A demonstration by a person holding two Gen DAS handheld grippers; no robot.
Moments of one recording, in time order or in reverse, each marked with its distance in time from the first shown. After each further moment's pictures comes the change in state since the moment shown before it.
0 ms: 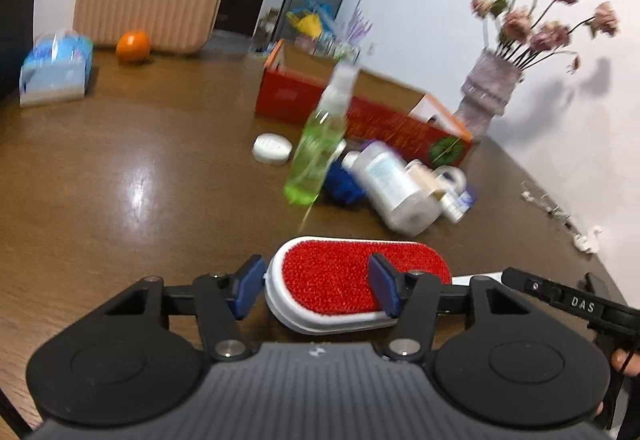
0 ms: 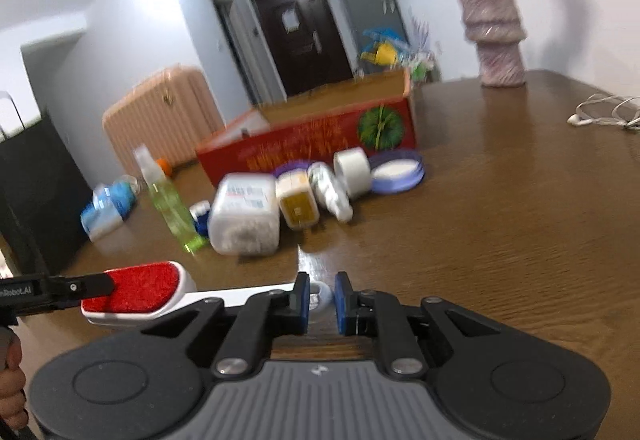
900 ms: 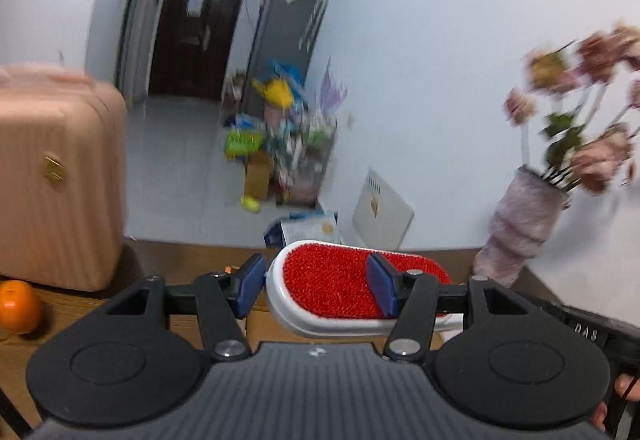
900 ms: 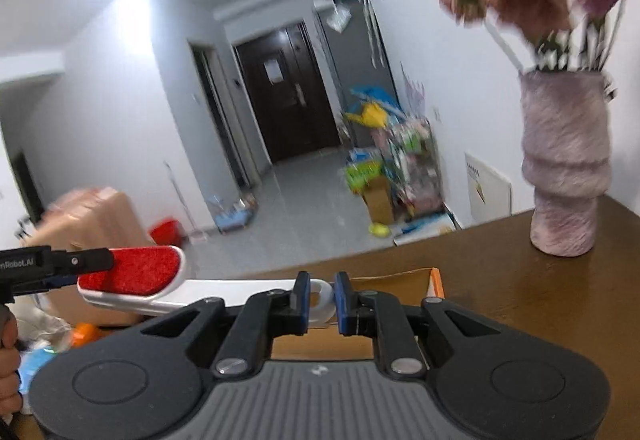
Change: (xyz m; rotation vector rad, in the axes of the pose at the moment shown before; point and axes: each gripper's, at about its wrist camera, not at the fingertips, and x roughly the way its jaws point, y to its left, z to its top) left arm 0.241 -0.030 0.314 0.104 -0.093 -0.048; right arm 0.236 -0.034 0.269 -0.027 -0.100 -0.078
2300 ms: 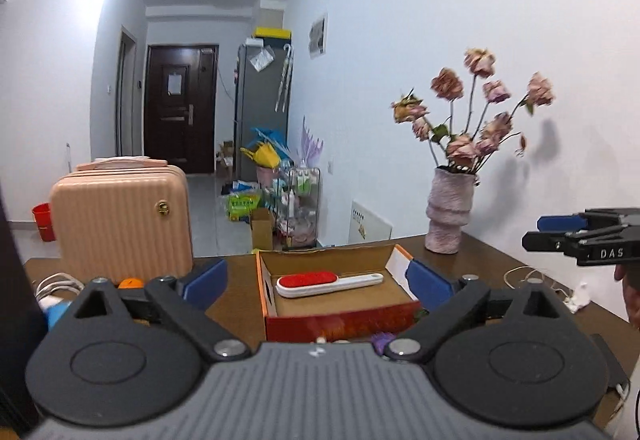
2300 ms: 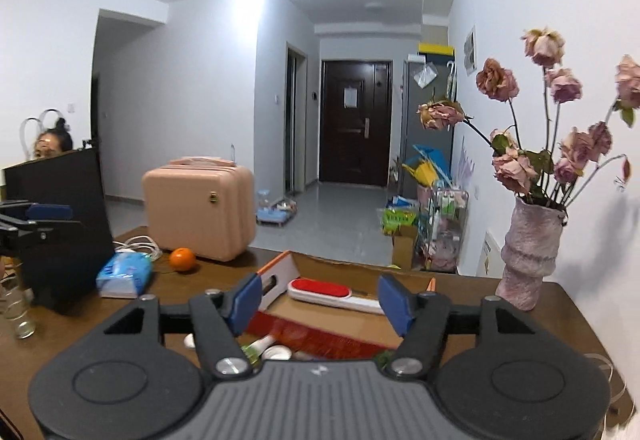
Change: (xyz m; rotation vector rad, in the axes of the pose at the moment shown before) left arm -0.334 -0.042 -0.122 0.208 -0.225 0.013; right arm -0.325 0.103 -0.060 -0.349 -0.122 0.101
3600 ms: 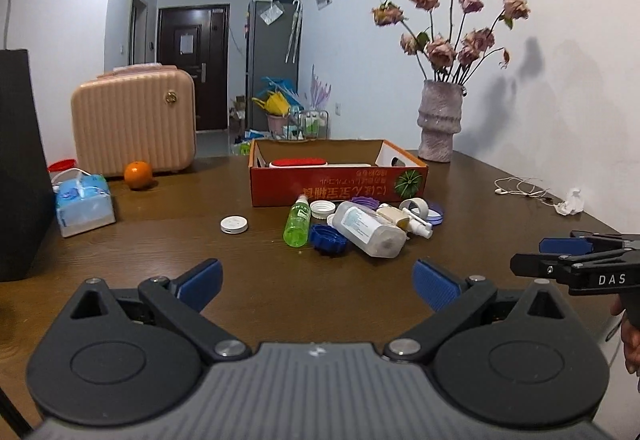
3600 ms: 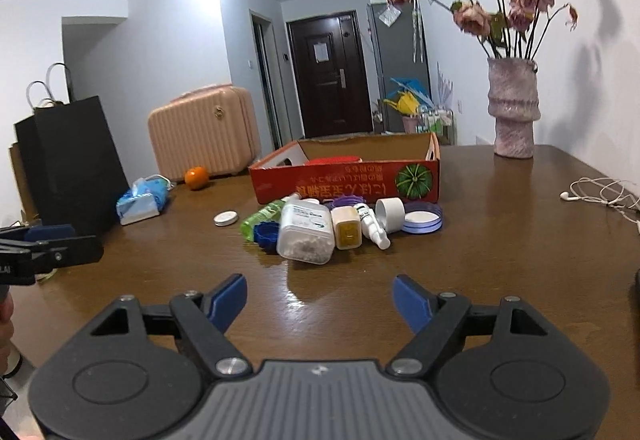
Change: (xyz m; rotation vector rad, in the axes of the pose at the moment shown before) left arm -0.046 -0.049 -0.158 -0.003 0.142 0.040; right arm -0.036 0.042 -0.179 0.199 0.139 -0.022
